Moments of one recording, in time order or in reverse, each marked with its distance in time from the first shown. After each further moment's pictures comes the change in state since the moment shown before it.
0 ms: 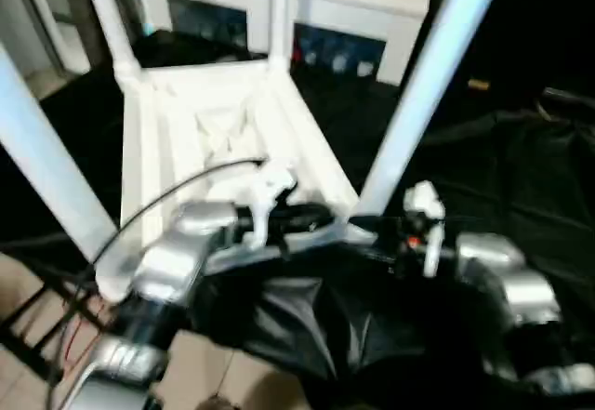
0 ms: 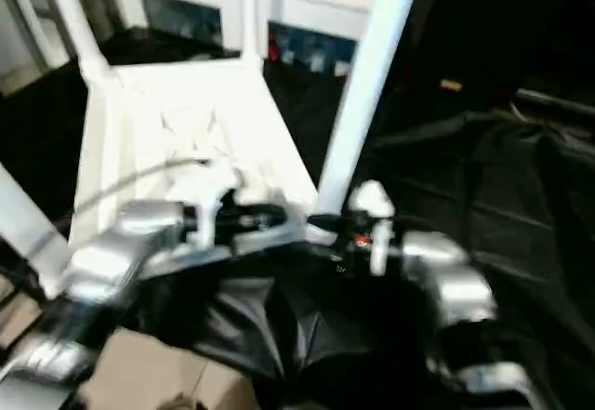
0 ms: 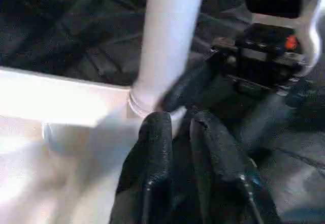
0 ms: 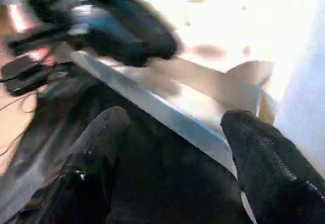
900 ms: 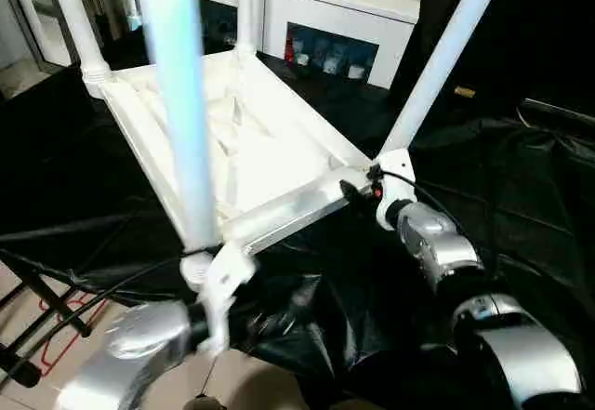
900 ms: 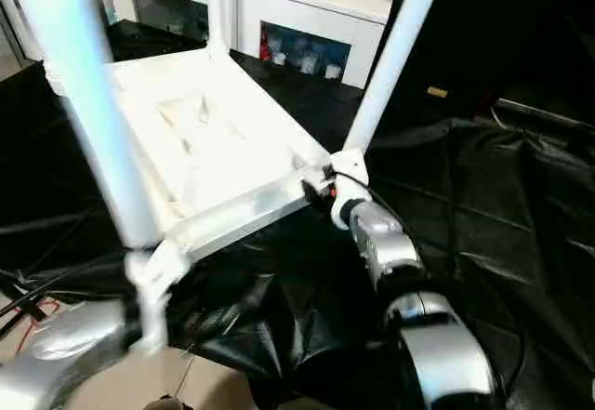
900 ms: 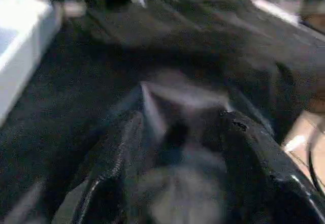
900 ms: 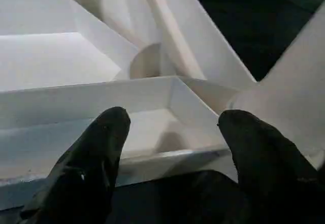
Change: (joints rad) left arm 0.527 0.161 0.002 -0.517 -0.113 0.100 0.075; right arm -0.341 0.173 -0.082 0.574 -0.164 -0.205 -0.781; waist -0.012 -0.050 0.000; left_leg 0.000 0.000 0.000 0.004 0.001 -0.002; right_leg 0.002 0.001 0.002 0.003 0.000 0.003
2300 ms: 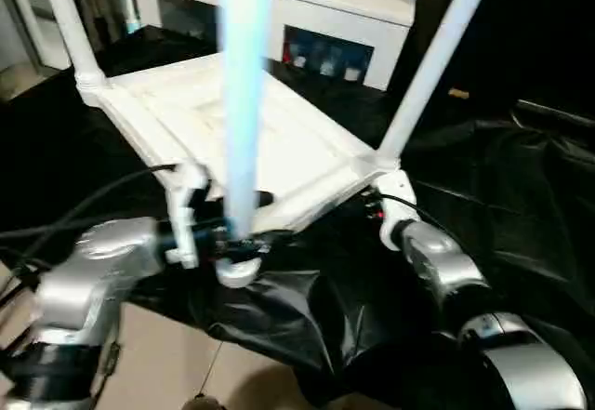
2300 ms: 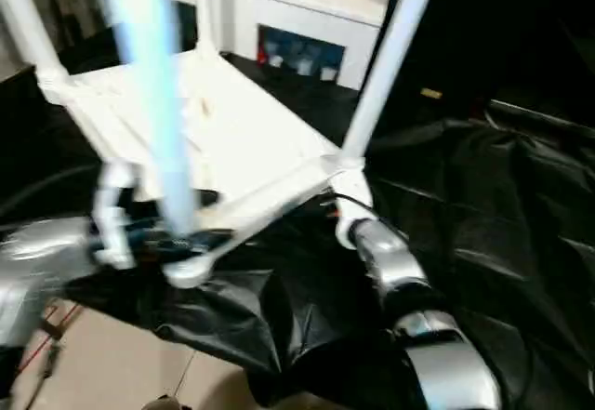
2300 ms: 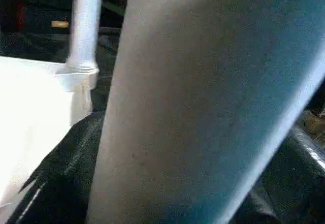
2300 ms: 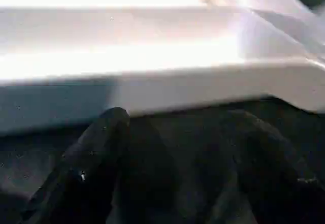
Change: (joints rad) left arm -0.431 -0.030 0.081 0.344 -0.183 -0.050 -0.135; right arm 0.084 -0.004 0.056 -0.031 -0.078 -0.006 0.066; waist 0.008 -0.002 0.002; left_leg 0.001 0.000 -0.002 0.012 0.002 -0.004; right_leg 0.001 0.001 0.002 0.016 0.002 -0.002
